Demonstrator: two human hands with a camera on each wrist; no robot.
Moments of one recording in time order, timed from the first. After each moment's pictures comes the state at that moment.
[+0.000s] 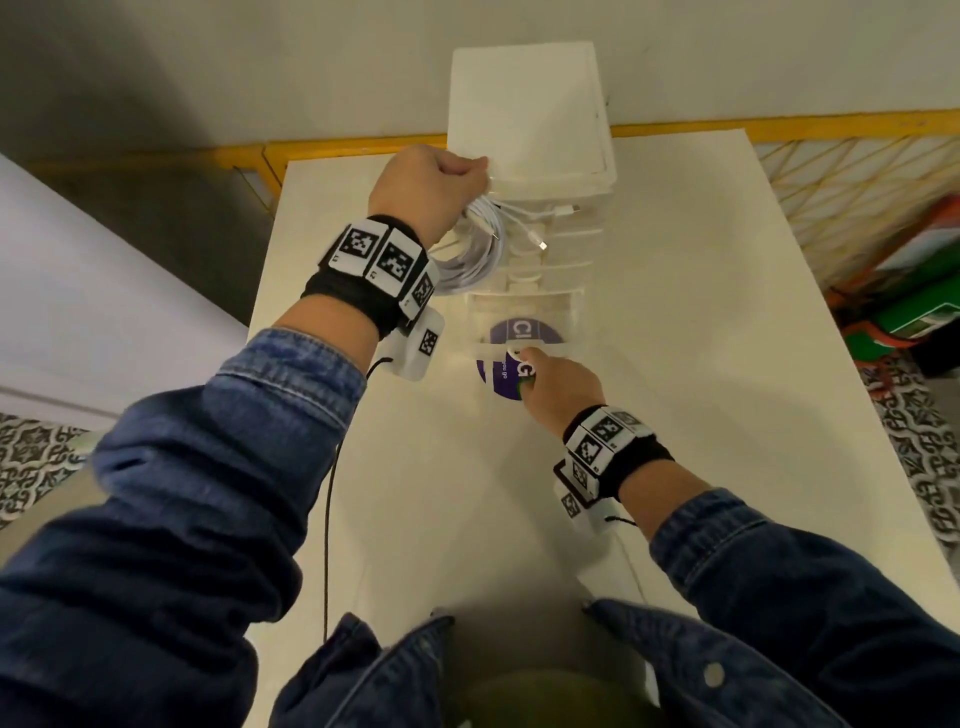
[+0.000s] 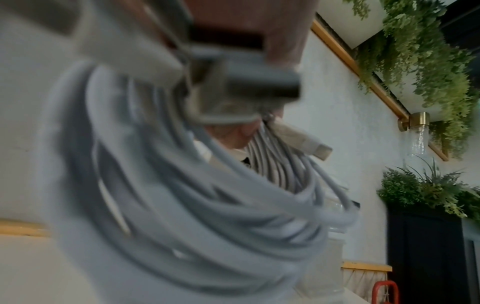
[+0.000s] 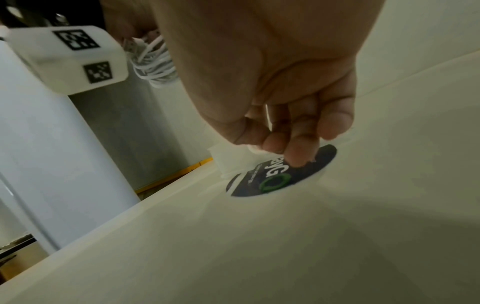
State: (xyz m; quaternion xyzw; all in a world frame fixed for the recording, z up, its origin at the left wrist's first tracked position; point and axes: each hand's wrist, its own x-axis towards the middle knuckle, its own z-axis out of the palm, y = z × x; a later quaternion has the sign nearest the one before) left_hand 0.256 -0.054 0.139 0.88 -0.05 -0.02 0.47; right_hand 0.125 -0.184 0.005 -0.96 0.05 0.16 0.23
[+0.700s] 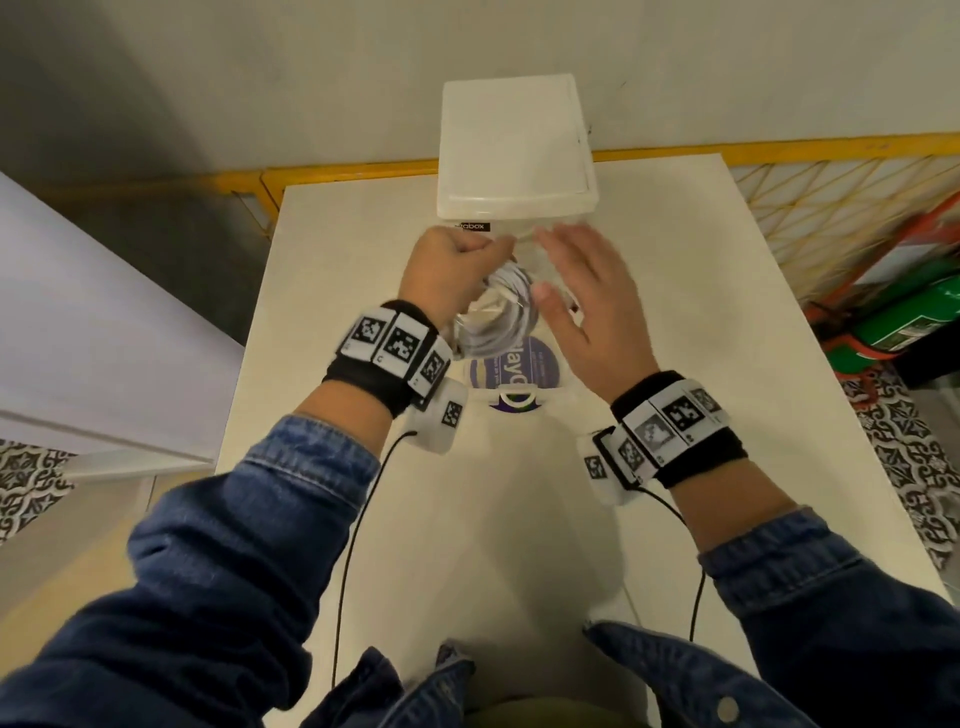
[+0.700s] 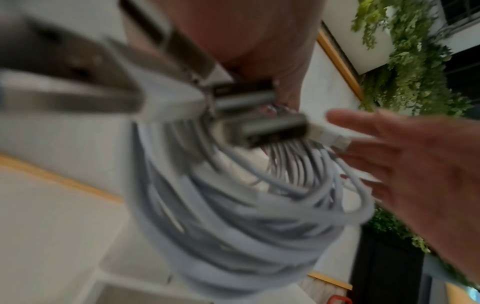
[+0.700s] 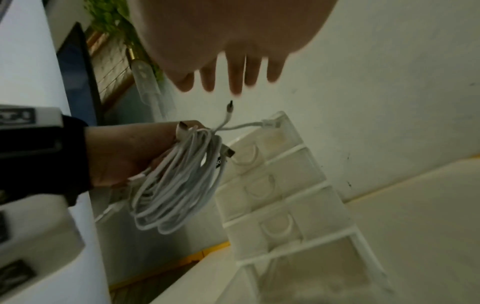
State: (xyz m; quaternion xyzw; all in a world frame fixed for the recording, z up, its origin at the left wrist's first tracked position) left_hand 0.211 -0.064 0.112 0.80 -0.10 -0.07 0.59; right_hand 0.133 -0.217 0.087 -0.91 -0.11 -0.27 0.30
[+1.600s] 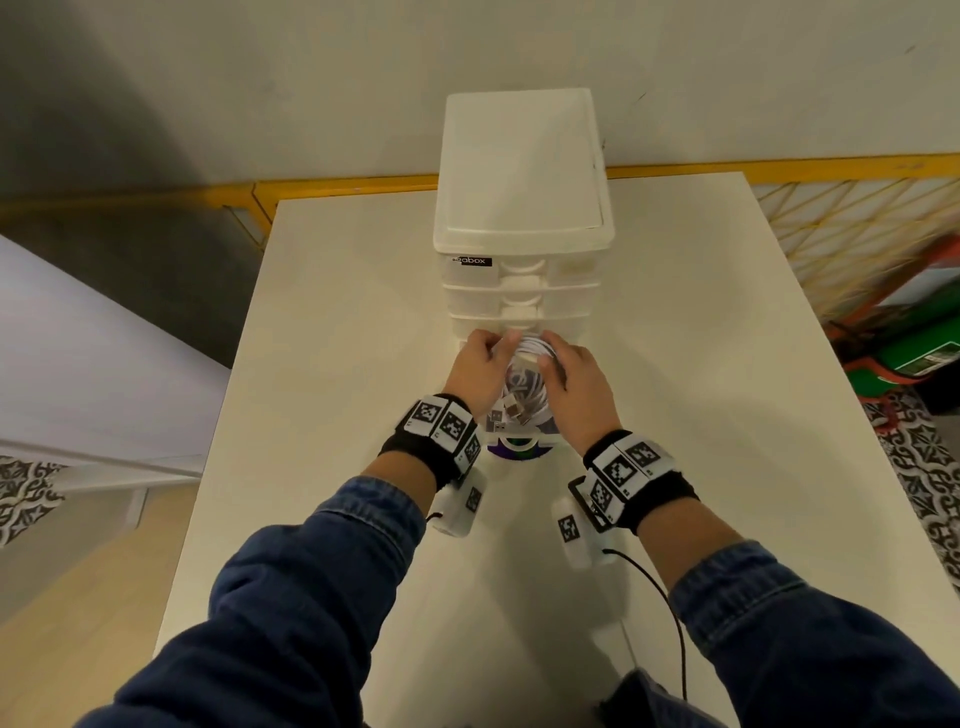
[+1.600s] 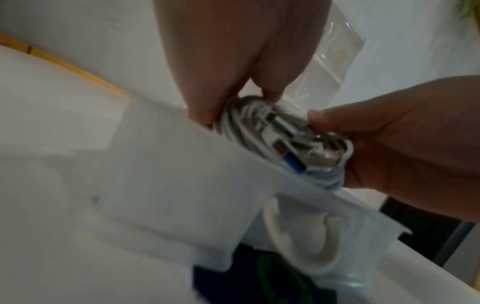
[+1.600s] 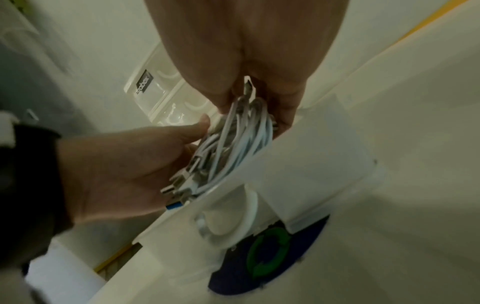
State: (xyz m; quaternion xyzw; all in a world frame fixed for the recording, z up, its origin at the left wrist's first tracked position) left_hand 0.224 -0.095 0.002 0.82 0.00 -0.15 0.55; right_hand 0.171 -0.218 -0.007 -0.90 0.09 -0.04 0.43
